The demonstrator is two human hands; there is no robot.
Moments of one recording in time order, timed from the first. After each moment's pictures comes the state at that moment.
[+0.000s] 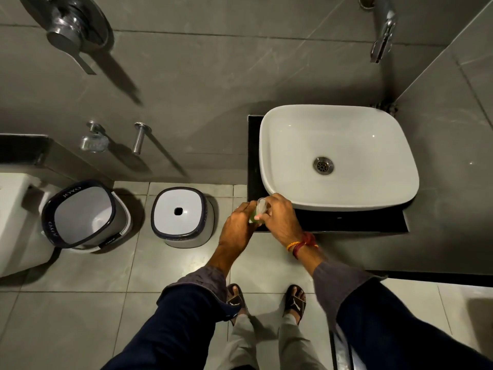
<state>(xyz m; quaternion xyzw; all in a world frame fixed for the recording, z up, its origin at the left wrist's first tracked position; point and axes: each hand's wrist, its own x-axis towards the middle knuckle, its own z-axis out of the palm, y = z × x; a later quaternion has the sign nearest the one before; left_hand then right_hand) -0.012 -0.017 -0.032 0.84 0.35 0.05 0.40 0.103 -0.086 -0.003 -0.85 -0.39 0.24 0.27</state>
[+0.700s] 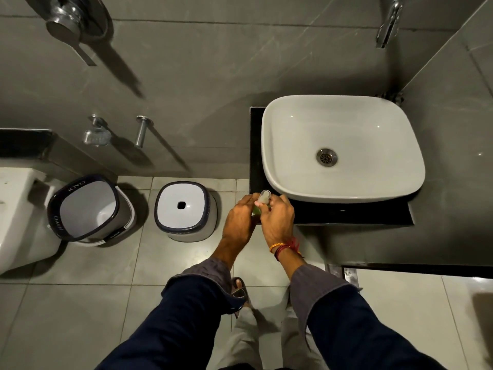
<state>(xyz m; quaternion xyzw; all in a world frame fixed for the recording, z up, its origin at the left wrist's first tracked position) -0.014 -0.022 -0.031 0.85 0.35 0.07 0.39 0.064 -0.087 -0.008 -0.88 -0.24 0.18 0.36</state>
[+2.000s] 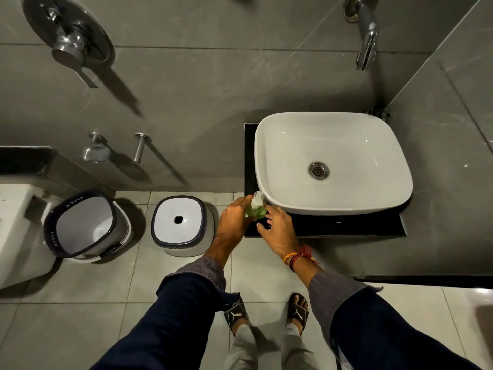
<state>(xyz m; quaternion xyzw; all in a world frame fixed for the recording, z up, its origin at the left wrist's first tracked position) 0.005 0.003 -0.017 0.85 0.35 0.05 0.38 0.095 -0.105 -0.021 -0.83 -0.34 0.27 0.36</state>
